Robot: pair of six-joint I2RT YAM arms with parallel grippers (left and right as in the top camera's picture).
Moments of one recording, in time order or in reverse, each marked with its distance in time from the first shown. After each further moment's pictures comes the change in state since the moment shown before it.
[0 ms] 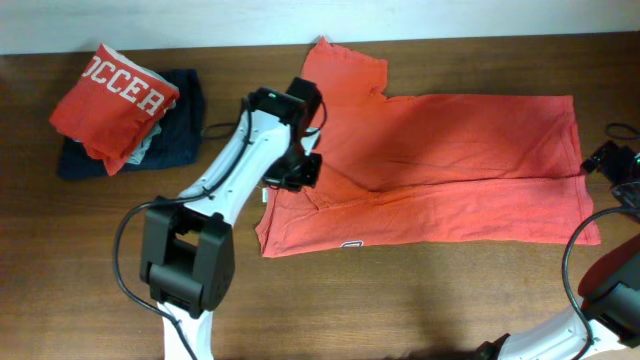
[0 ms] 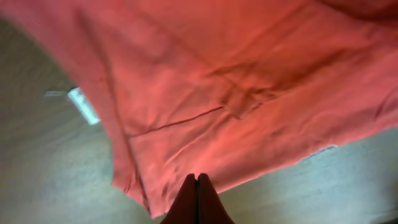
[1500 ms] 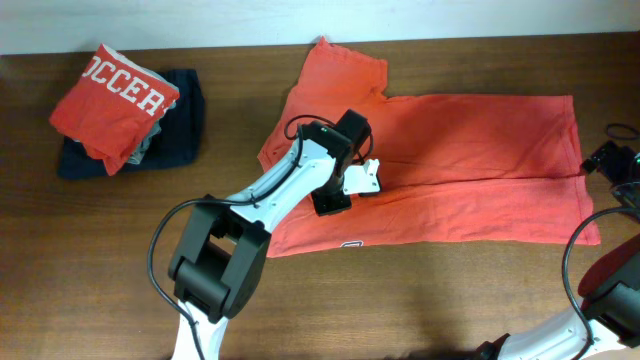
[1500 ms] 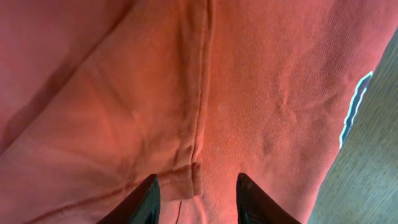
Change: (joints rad) left arm -0.167 0.053 -0.117 0.230 -0.076 0.877; right arm 0.000 0.000 0.000 0.000 0.000 0.000
